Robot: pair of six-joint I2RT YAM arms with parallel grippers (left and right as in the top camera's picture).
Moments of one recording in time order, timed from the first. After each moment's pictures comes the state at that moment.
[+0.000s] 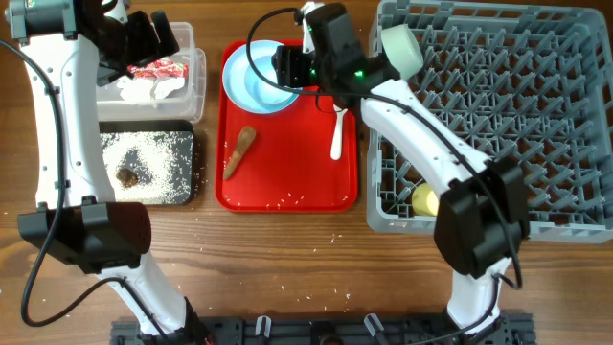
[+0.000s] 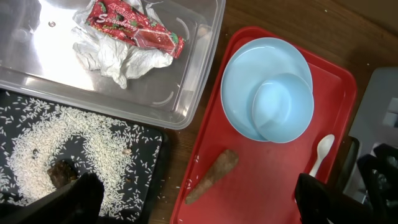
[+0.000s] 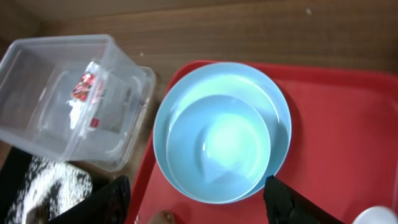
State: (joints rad) left arm 0.11 1.99 2.26 -1.44 0.15 -0.26; right arm 0.53 2.04 1.71 -0.38 -0.13 0.43
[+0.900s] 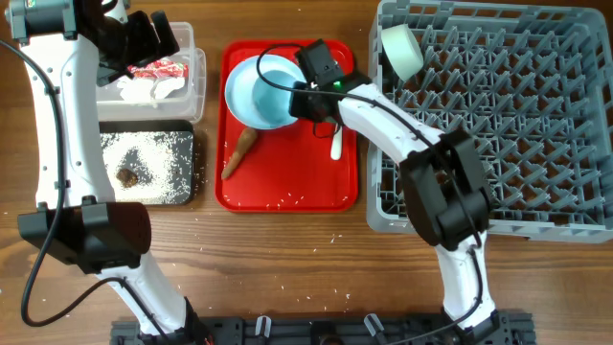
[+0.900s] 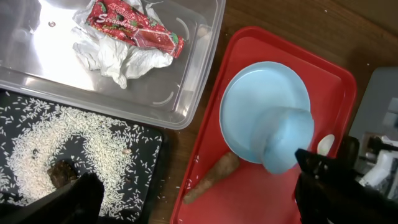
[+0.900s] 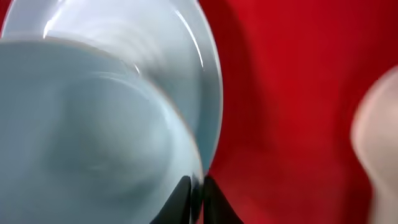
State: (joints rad) left arm 0.11 1.99 2.26 -1.44 0.15 -0.26; right arm 0.53 2.22 1.71 -0.58 -0.08 0.66
